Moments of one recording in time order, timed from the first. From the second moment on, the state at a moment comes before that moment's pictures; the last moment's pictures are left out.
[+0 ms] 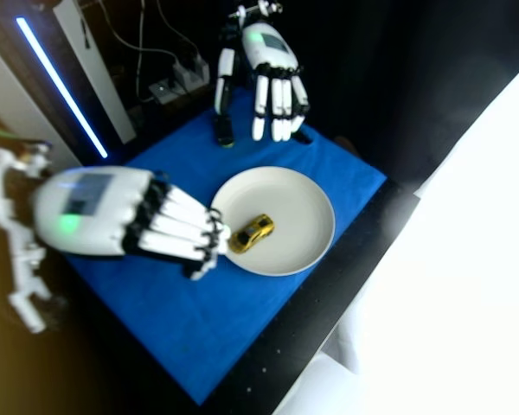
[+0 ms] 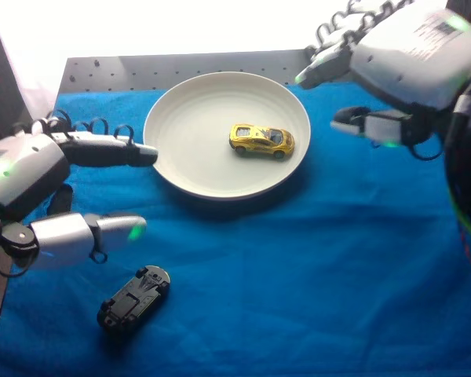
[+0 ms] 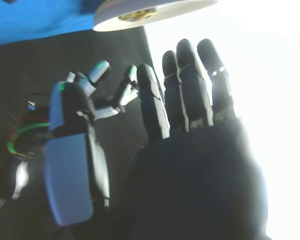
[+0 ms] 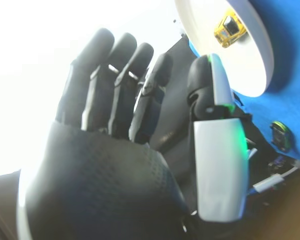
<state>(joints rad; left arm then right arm) 1.07 -0.85 0.85 -0.36 -1.06 1.07 -0.66 -1.15 1.22 0.09 0.72 -1.19</state>
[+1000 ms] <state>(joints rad) 1.08 -0.87 0.85 -0.40 -1.11 1.08 -0.56 -1.37 1.40 0.14 0.51 -1.19</state>
